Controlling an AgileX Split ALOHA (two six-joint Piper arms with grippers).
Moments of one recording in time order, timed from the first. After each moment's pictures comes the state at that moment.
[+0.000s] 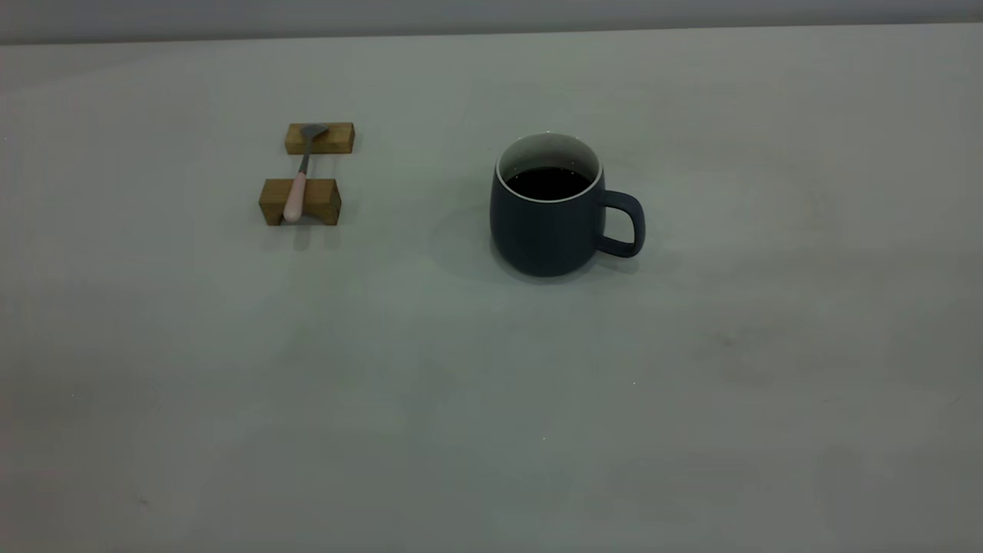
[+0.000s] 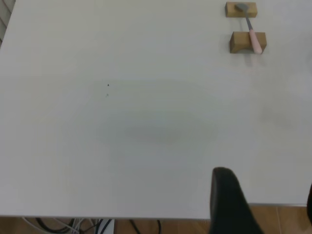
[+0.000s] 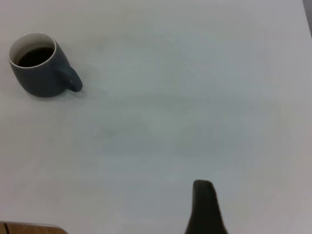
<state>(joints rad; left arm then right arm) -0.05 -0.02 -0.49 0.06 1.13 -0.08 0.03 0.02 -0.47 0.02 1.13 -0.06</state>
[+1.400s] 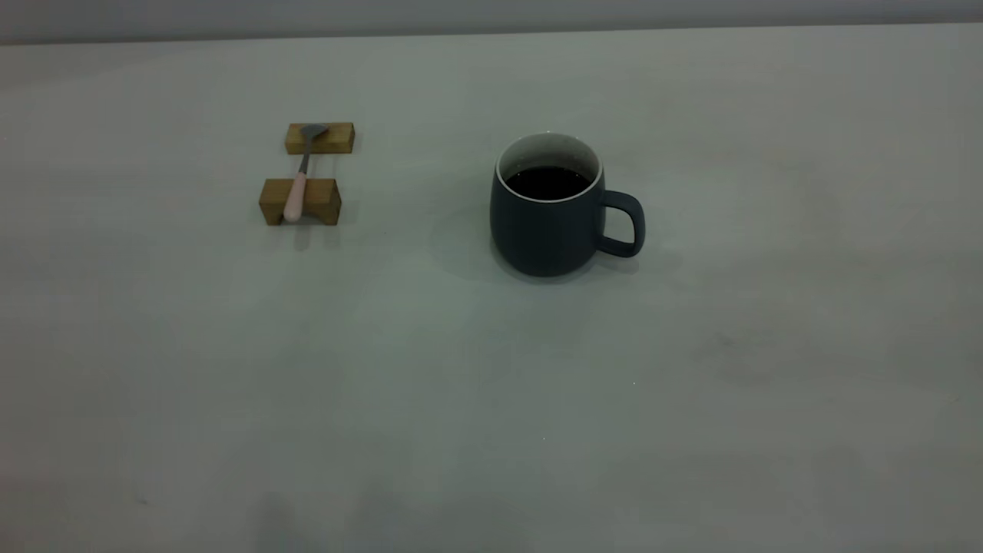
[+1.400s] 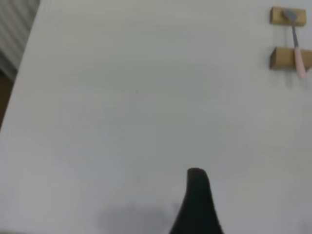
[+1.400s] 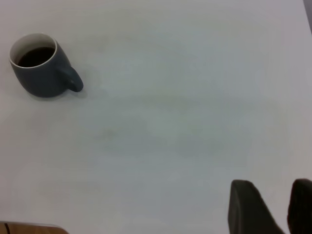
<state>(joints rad) -0.05 0.64 -0.58 0.19 0.73 -0.24 0.03 0.02 -0.47 0.02 1.13 -0.06</state>
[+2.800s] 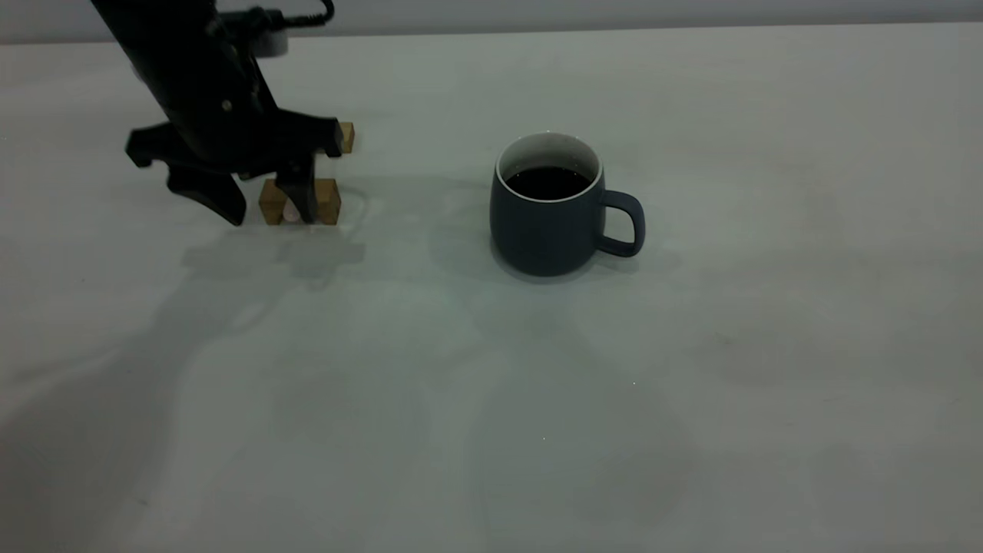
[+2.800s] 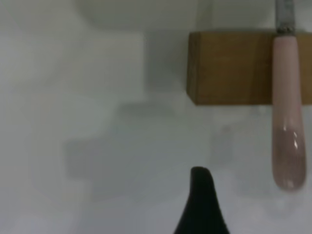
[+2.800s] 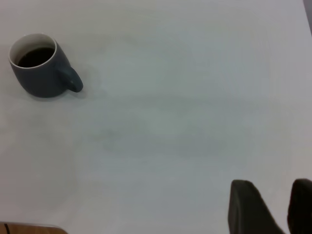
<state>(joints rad) -0.27 2.30 -1.29 0.04 0.31 -0.32 0.03 0.02 -0.47 0.02 1.13 -0.06</state>
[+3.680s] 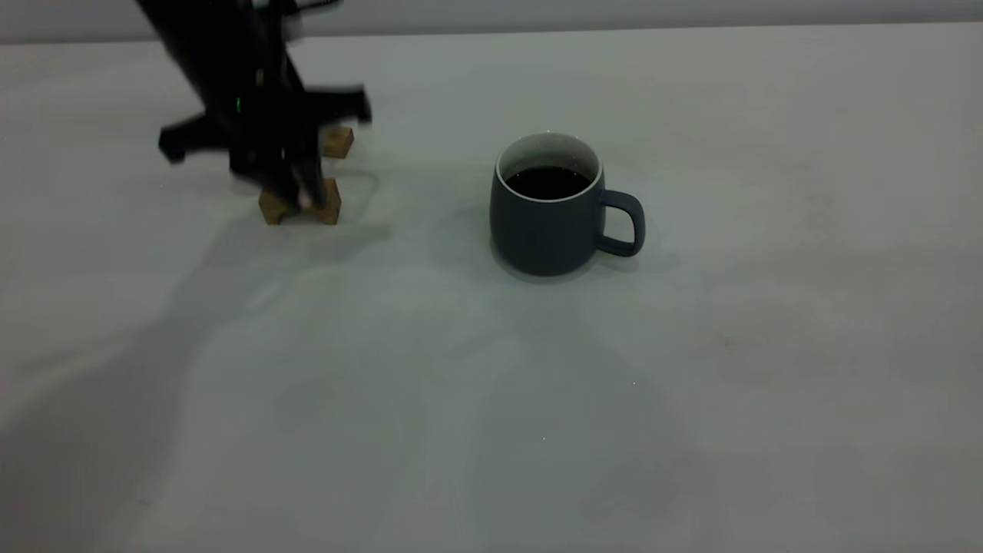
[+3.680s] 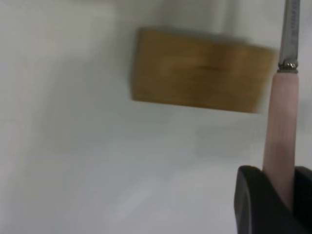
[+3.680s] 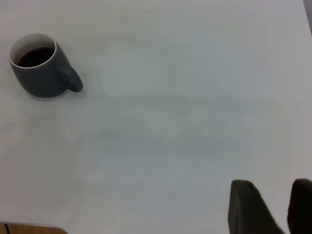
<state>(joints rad) -0.28 2.28 -1.44 -0.17 0.51 -0.36 0.03 0.02 -0.47 0.02 1.13 -0.06</state>
